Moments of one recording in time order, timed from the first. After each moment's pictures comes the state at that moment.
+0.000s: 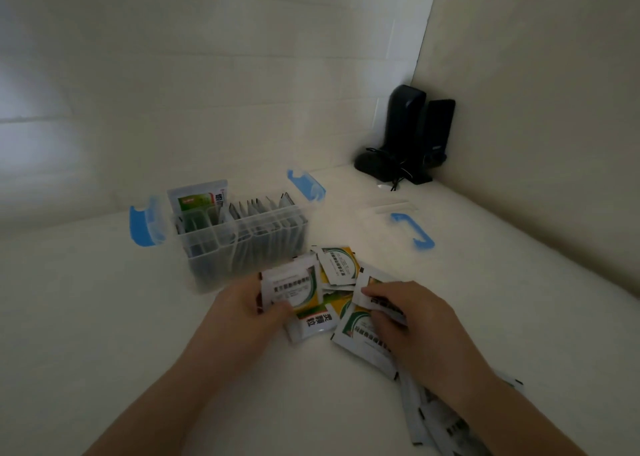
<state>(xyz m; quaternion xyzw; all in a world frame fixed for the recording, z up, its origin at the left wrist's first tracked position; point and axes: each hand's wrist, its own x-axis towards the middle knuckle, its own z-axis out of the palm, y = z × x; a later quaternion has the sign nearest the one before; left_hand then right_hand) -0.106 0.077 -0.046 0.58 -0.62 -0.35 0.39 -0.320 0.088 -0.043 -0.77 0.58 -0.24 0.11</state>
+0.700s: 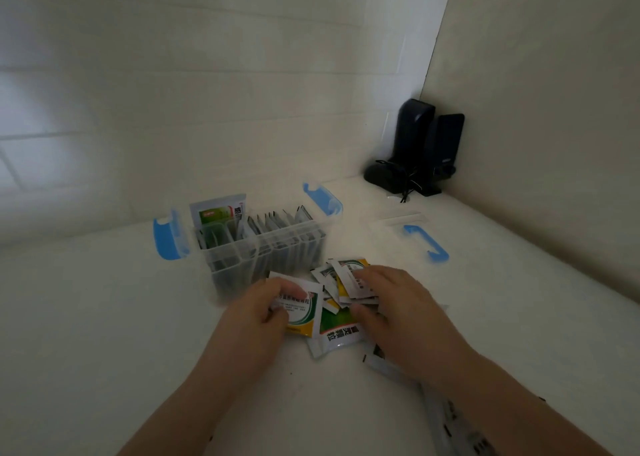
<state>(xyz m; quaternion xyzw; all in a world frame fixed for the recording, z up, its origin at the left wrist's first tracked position) -0.091 0.071 -0.050 0.57 -0.64 -0.33 0.39 -0.286 0.063 -0.032 -0.80 0.57 -0.20 0.05</state>
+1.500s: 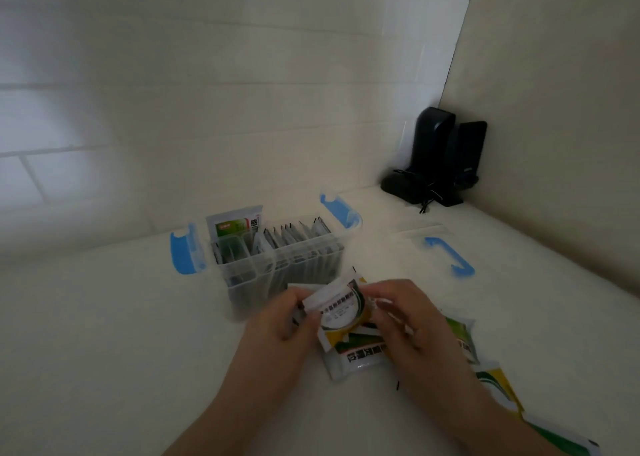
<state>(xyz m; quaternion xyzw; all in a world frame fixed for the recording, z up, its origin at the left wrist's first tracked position) -0.099 0.068 -0.049 0.52 -0.63 -0.33 0.47 -0.276 0.064 -0.047 -0.75 0.45 -0.43 0.23</state>
